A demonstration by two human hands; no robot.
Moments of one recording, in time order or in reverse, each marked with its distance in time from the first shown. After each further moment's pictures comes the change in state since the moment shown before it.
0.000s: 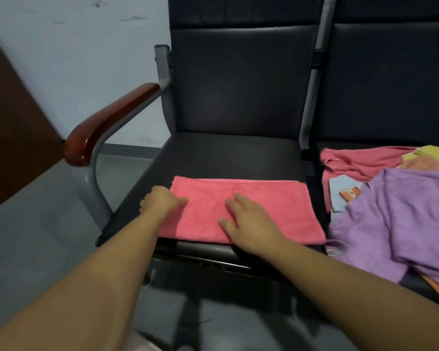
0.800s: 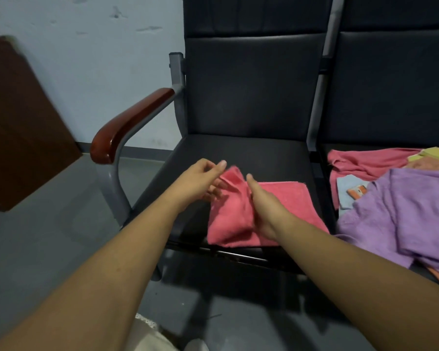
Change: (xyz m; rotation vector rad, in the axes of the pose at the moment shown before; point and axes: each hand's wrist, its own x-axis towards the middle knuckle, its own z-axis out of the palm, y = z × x) left_hand -0.087 0.037 -0.048 -0.661 -0.428 0.500; right_hand 0.014 -0.030 -0.023 1.445 -0.038 0.549
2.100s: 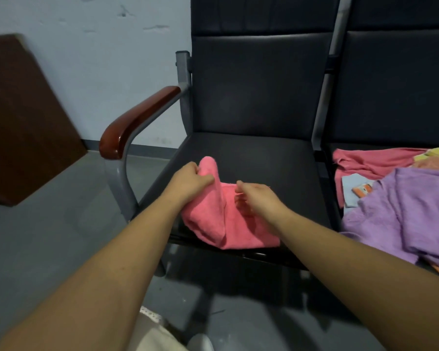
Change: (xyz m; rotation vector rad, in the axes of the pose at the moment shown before) left_hand -0.007 -0.012 -0.023 0.526 0.281 -0.065; right_hand -0.005 0.000 0.016 -0.274 0.050 -0.194
